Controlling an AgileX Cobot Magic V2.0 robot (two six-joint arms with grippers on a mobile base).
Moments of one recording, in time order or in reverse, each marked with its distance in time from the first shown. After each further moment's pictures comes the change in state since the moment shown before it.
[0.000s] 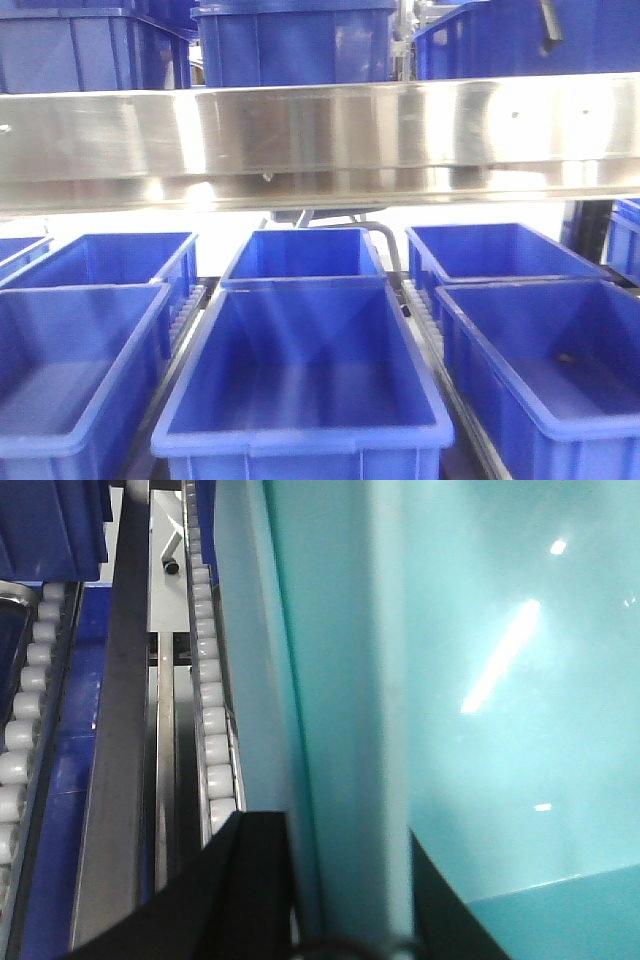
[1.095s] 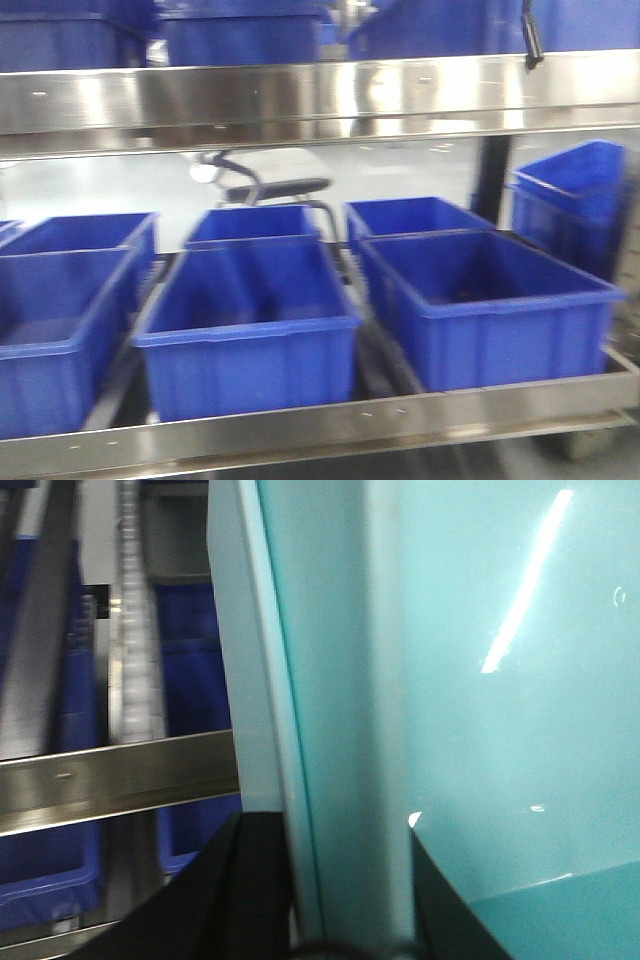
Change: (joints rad) left arm 0.002 0.000 0.000 0.019 0.005 -0.003; right arm -0.002 0.027 0.000 0.006 -0.040 -0.004
